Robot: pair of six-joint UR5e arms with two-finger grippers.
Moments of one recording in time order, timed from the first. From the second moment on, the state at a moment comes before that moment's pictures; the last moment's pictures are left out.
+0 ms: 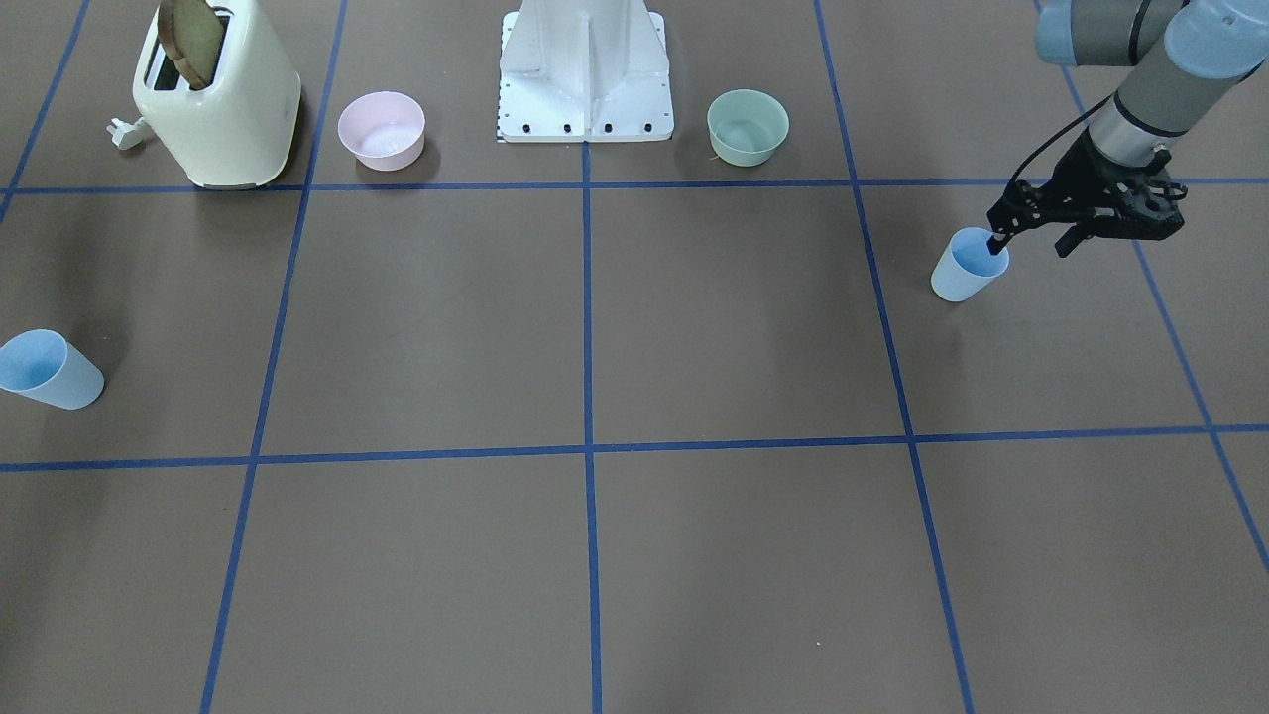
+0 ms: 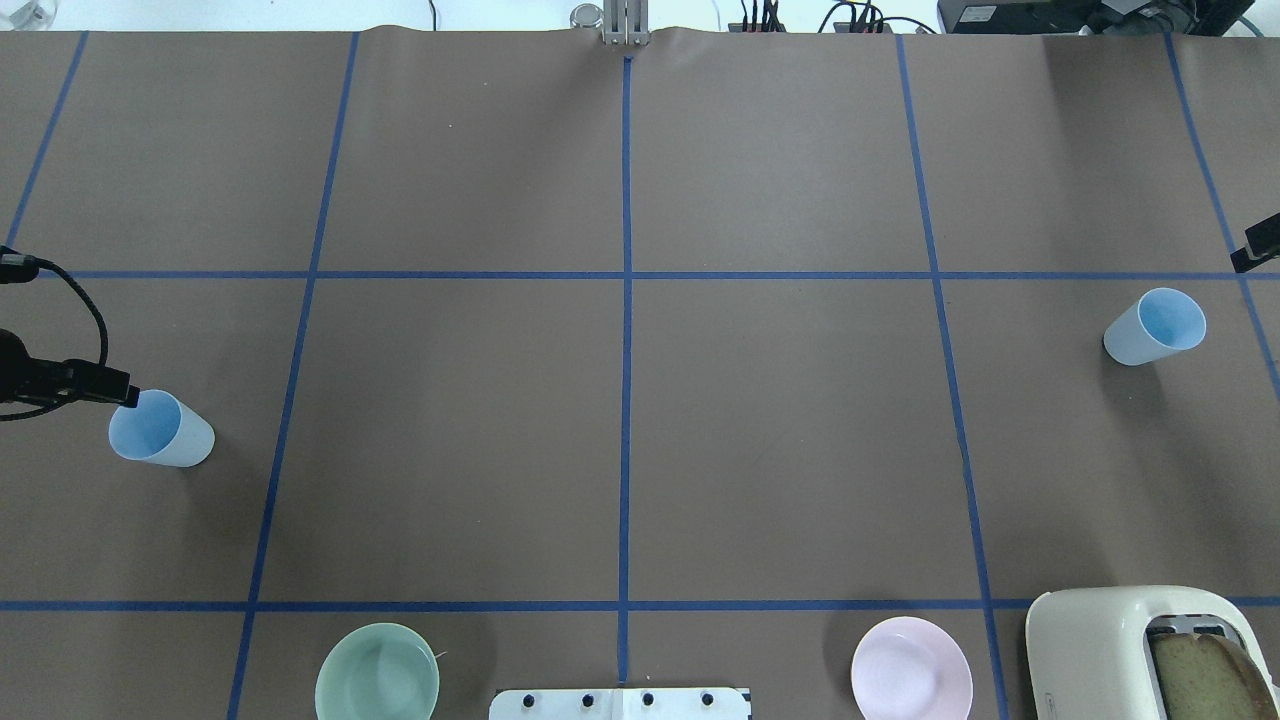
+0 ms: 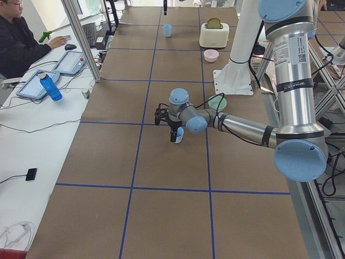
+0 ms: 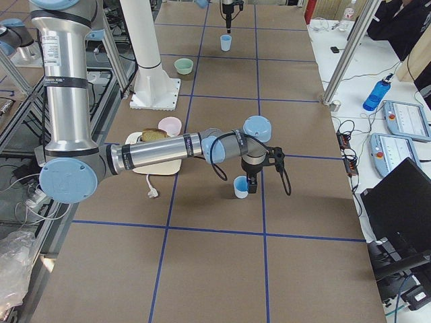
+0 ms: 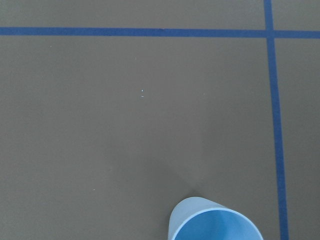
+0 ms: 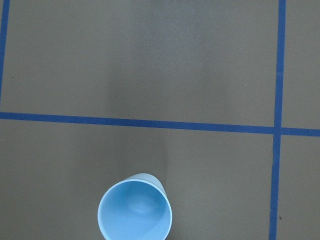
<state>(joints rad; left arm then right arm) -0.90 -1.39 -1.93 -2.10 -2.11 -0.90 1.33 -1.55 1.75 -1.47 2.33 0.33</state>
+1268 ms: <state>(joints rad) -0.81 -1.39 -1.89 -2.10 -2.06 -0.91 1.33 -1.54 1.75 -1.47 2.33 0.33</state>
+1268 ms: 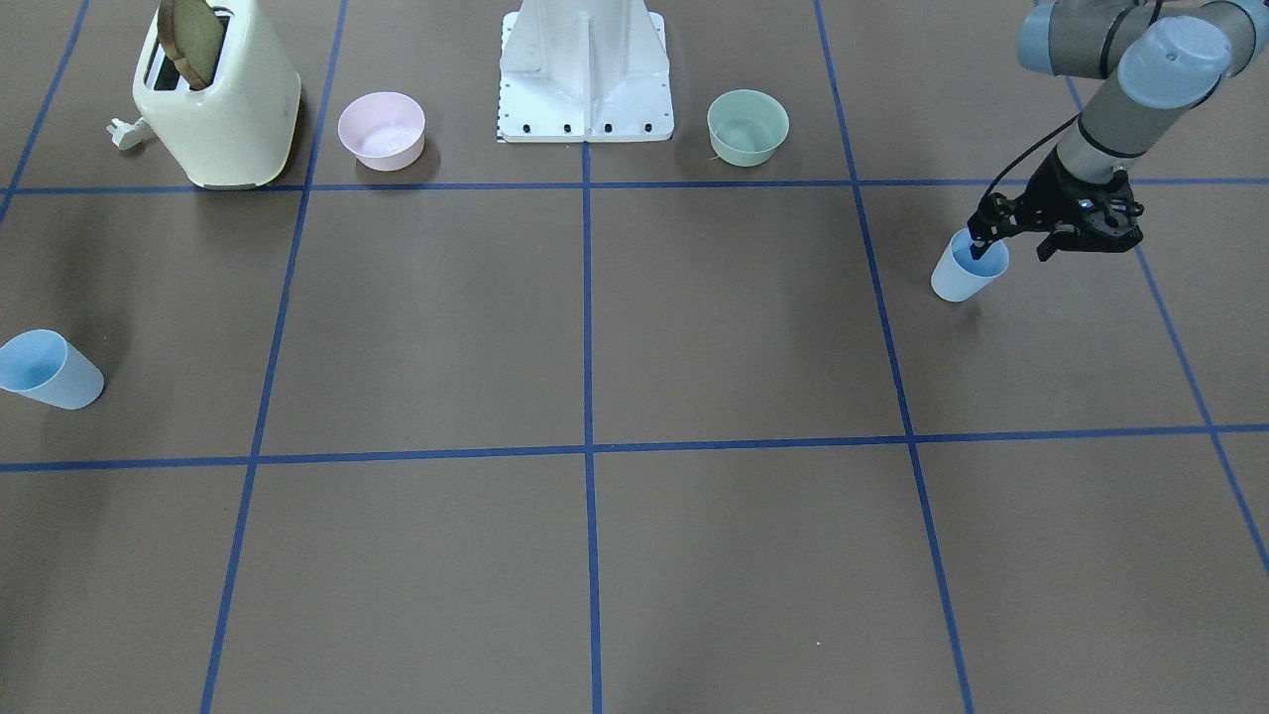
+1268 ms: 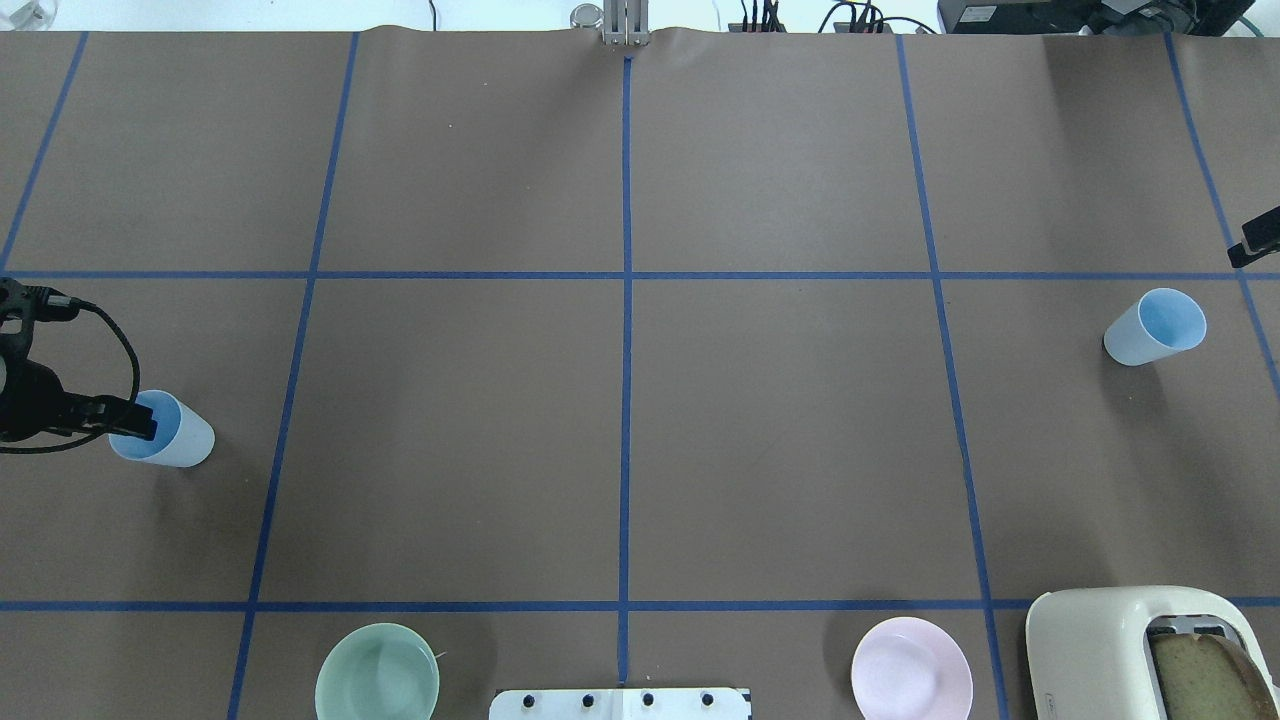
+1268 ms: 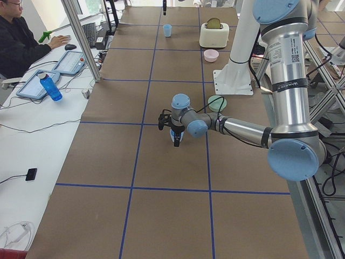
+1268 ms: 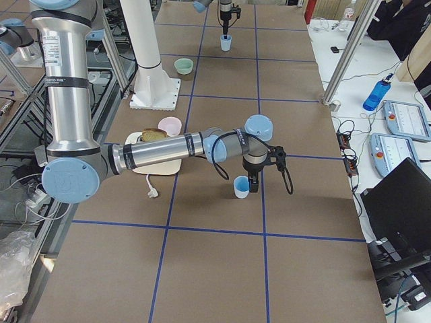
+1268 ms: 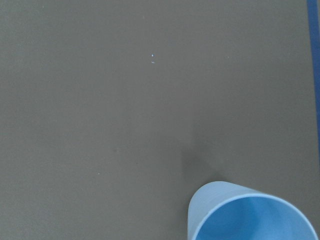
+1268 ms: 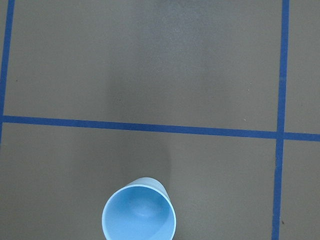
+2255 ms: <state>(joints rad) -0.80 -1.39 -1.91 -2.11 -2.06 -0.90 1.33 -1.53 1.74 -1.47 2.32 0.33</state>
